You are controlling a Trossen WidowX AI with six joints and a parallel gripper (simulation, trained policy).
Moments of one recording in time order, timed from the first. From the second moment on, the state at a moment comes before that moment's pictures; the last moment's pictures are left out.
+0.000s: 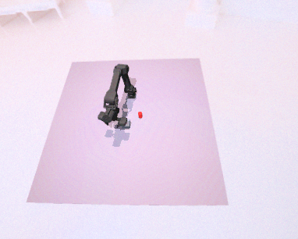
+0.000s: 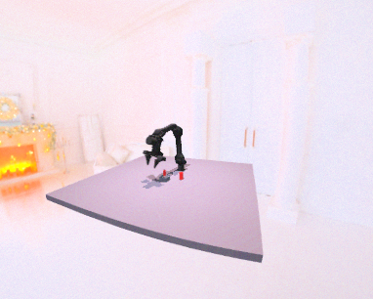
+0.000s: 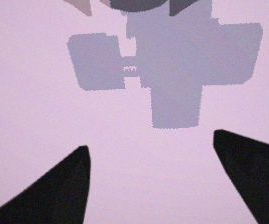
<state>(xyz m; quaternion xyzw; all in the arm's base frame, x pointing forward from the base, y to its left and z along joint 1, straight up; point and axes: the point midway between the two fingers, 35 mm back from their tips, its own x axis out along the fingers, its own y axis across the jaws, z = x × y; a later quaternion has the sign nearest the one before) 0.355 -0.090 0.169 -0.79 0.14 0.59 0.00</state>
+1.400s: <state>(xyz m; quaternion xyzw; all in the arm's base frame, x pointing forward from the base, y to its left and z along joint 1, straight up) 0.312 0.018 0.149 -0.73 -0.02 0.68 -0.04</state>
